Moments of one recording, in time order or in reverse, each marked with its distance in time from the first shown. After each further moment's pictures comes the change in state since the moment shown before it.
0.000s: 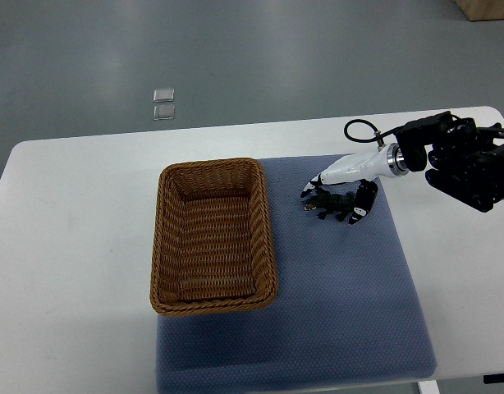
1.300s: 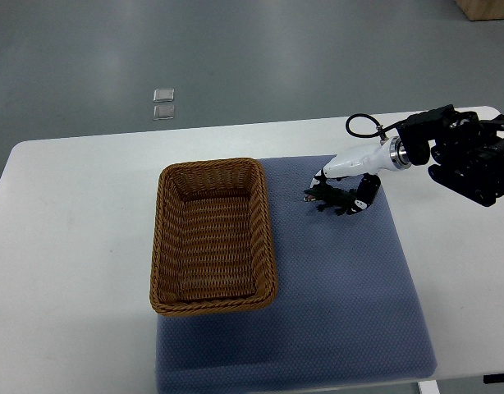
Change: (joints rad) left arm 0.000 0.000 0.000 0.000 0.000 0.000 0.000; right arm 0.041 -0.002 -0.053 -0.008 0.012 -0.057 0.000
